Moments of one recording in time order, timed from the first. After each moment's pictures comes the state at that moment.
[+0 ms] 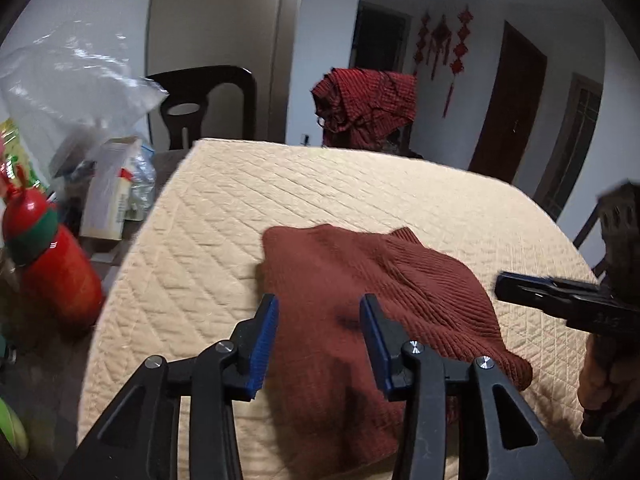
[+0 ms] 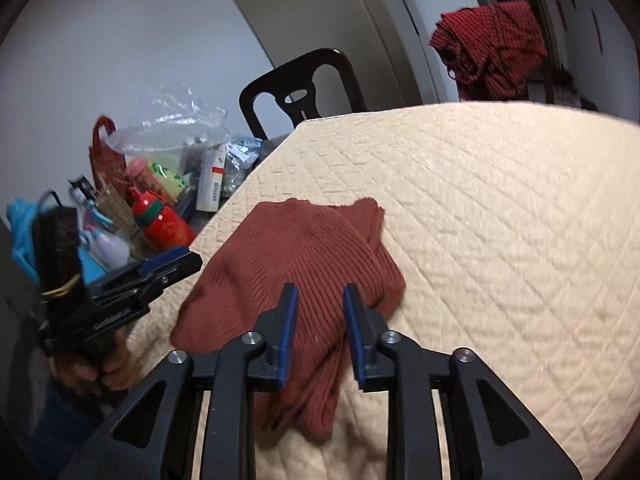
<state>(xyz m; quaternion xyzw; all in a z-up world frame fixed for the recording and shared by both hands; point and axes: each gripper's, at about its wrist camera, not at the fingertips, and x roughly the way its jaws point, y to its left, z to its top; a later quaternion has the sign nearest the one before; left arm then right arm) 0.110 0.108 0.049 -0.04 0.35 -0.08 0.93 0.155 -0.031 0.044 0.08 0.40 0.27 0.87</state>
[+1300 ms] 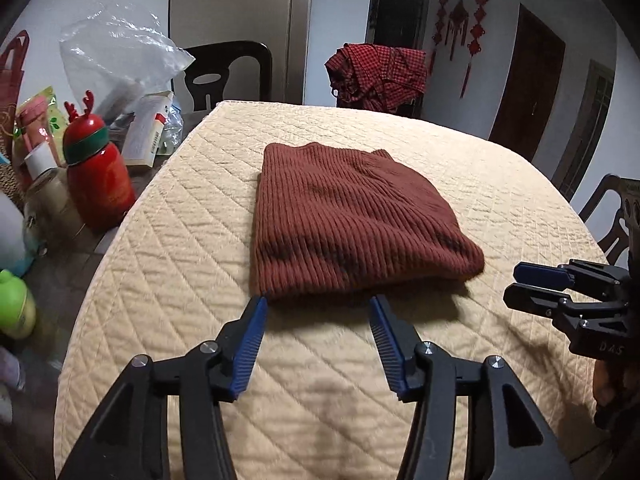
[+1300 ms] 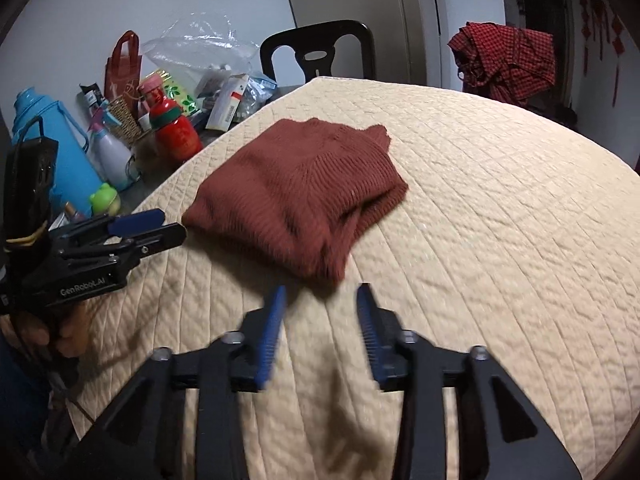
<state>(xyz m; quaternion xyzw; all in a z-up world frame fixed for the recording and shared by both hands) 0.006 0.081 0.037 -0.03 0.38 -0.03 0.92 0.053 -0.034 0.031 -0.04 0.41 0.26 0.87</state>
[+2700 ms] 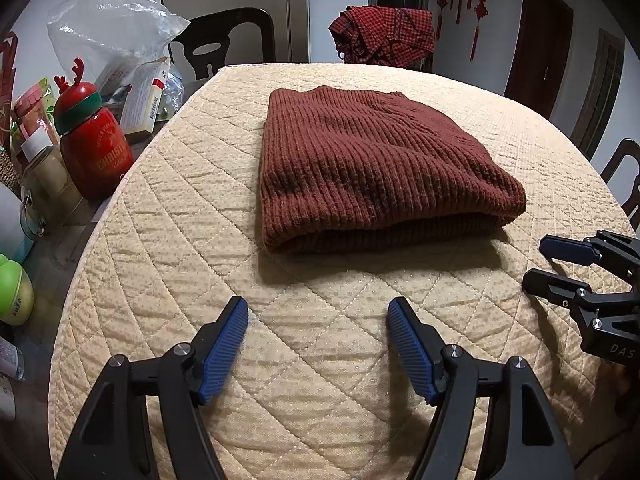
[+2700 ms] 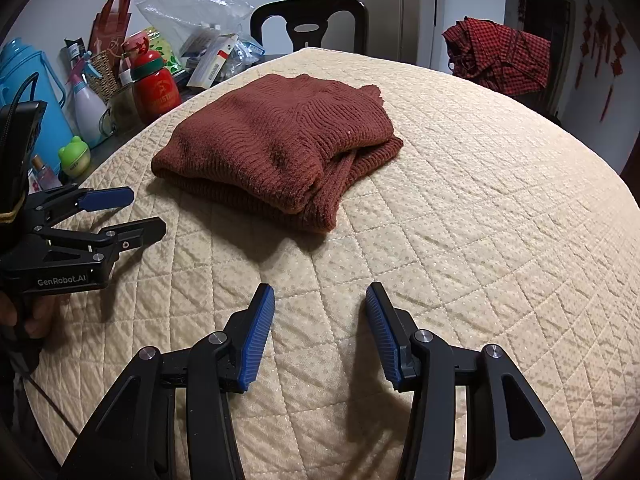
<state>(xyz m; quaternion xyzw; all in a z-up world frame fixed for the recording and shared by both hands) 0.019 0.084 0.003 0.00 0.43 -0.01 0.90 0.047 -0.021 0.001 -0.10 0.43 0.22 0.87</state>
